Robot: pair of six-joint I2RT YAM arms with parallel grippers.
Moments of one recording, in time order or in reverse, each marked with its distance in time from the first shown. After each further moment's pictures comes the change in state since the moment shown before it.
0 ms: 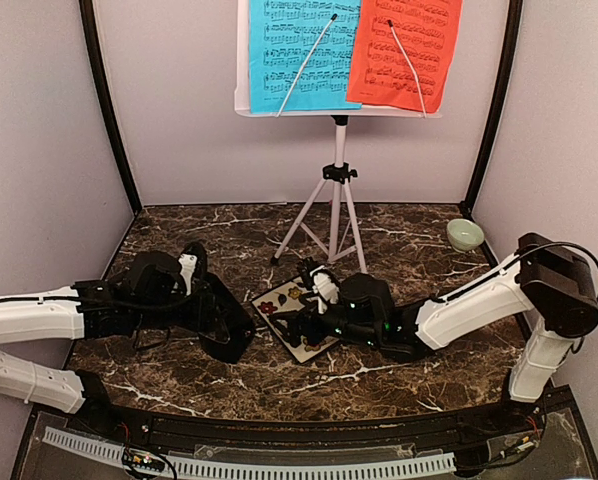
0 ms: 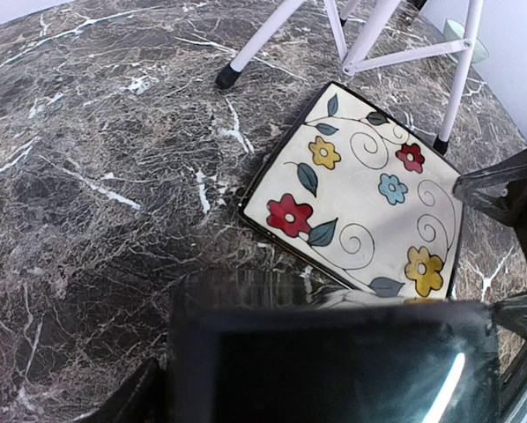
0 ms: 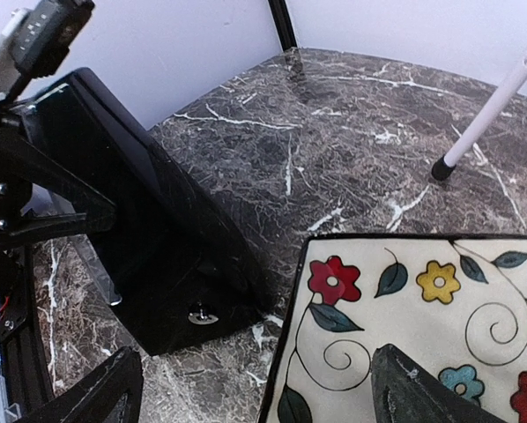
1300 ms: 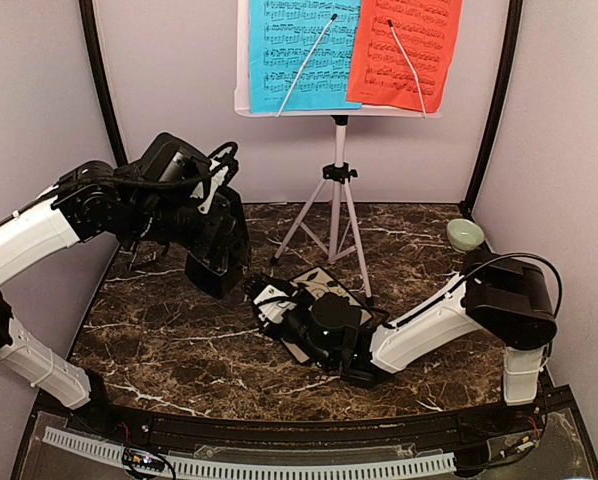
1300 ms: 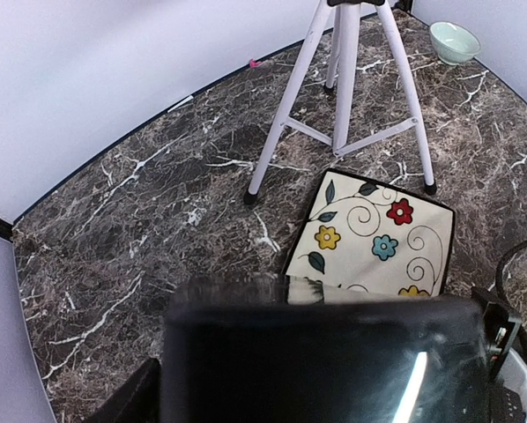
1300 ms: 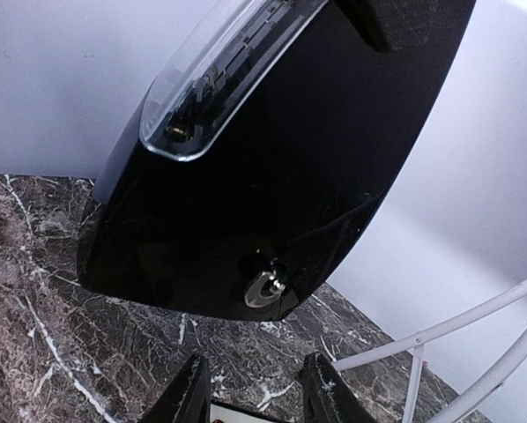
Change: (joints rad) left arm -0.139 0.297 0.917 -0.698 -0.274 0.254; right arm 0.172 0.248 0.190 0.437 0.418 -0.834
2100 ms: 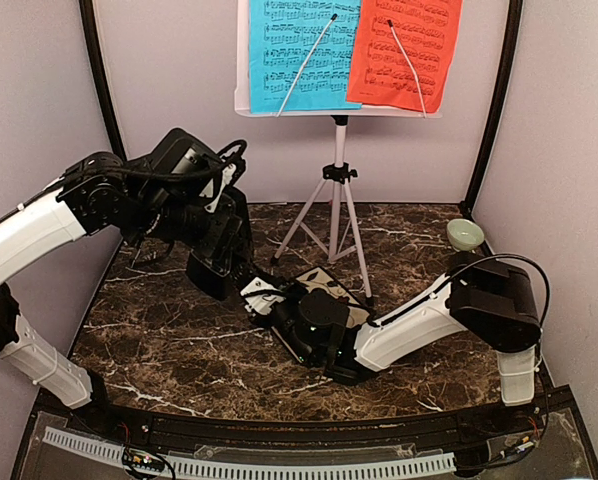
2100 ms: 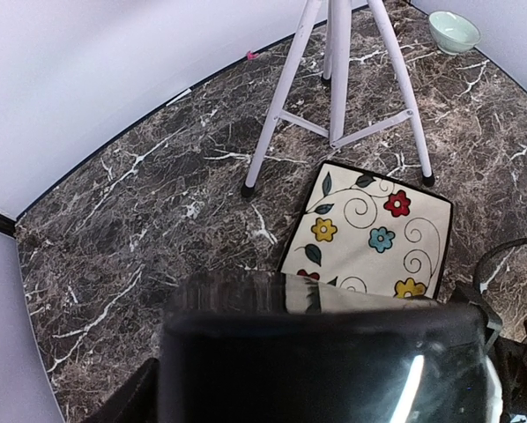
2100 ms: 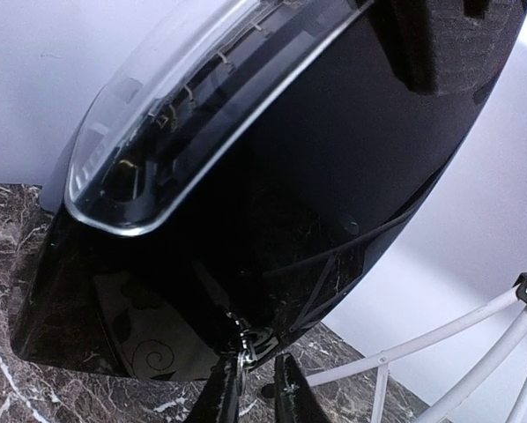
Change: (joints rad) left arm -0.042 0.072 0.113 -0.106 -0.035 -0.034; right arm 0.002 0.082 0.129 0.048 0.108 -0.116
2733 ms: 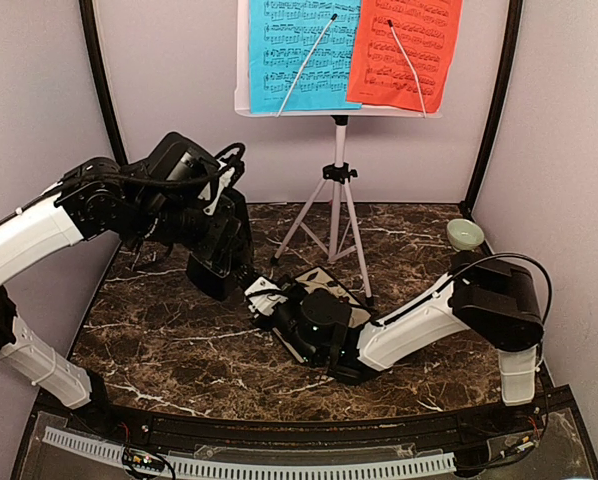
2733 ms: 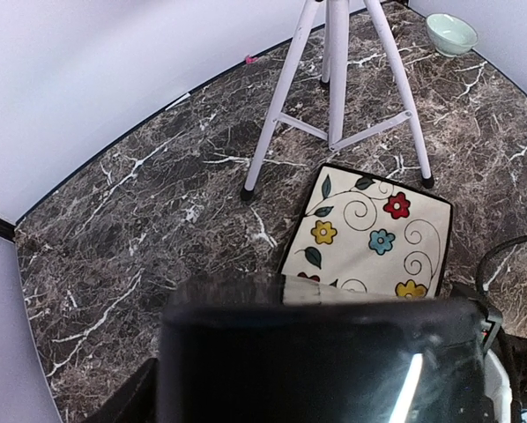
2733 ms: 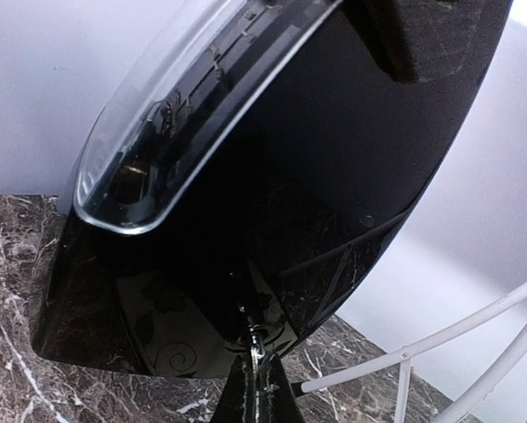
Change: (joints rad) left arm 0.000 -0.017 -0.031 0.035 -0.002 0.011; right arm -0.006 -0.008 -0.015 -0.003 -0.044 0.058
